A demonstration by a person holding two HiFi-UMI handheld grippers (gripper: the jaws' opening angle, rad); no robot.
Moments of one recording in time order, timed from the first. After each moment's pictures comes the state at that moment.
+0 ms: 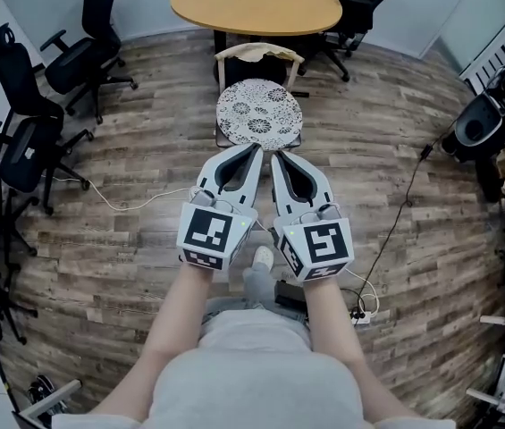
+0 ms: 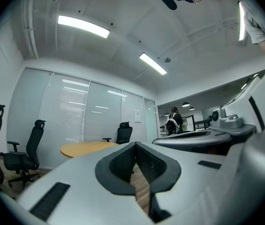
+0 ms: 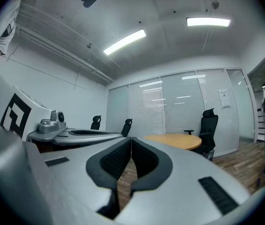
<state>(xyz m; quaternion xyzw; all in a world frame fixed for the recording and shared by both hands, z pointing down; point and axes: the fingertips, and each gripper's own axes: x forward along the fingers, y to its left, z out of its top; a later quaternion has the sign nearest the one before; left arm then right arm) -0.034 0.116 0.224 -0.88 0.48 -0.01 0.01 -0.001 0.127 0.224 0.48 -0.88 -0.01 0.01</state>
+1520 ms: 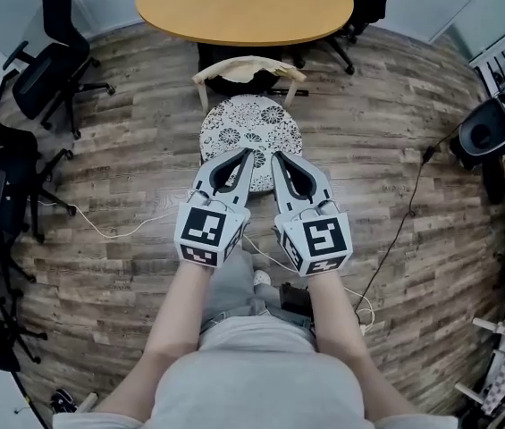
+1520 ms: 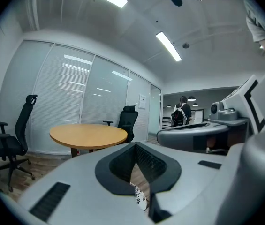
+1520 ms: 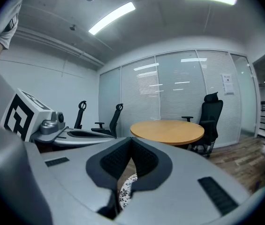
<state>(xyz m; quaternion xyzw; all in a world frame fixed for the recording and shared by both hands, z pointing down) -0.032 -0.170 0.319 -0.88 0.47 -0.05 -0.08 0.014 -0.161 0.303 0.48 -0.87 0.05 0.08</state>
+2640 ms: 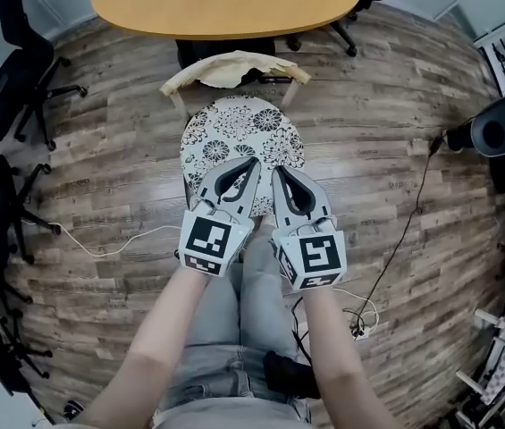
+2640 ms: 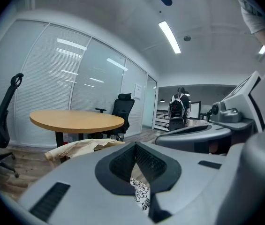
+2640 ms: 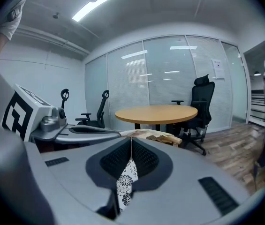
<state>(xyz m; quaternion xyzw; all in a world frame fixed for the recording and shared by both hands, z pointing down) 0.009 -0.290 0.454 -0.90 0.41 -0.09 -0.11 0.044 -0.274 0.447 0.53 -0.84 0.10 0.11</state>
